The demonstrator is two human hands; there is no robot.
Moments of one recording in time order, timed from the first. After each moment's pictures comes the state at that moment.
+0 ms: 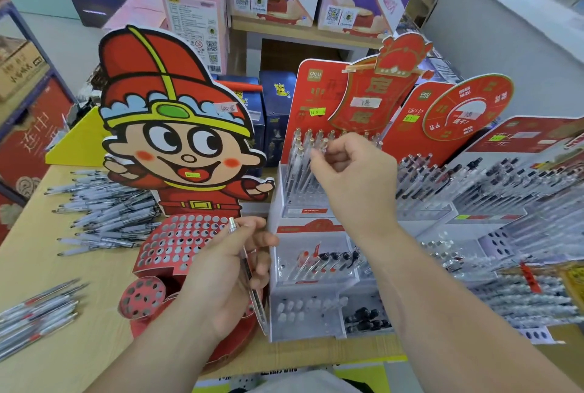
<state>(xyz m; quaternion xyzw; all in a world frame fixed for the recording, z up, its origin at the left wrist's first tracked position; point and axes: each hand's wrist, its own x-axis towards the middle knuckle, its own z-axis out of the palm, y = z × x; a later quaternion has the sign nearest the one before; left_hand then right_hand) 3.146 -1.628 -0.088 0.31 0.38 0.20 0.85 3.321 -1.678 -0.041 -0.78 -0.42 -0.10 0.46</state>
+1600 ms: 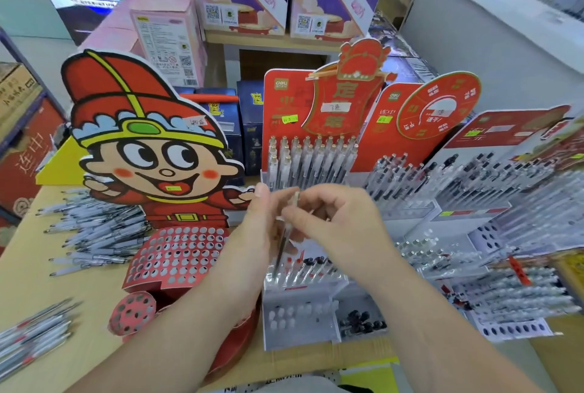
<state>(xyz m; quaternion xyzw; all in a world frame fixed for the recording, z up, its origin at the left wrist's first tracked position) 3.195 -1.643 -0.023 0.47 0.34 0.18 0.79 3.307 -1.729 -0.033 -0.72 -0.41 0.25 0.51</state>
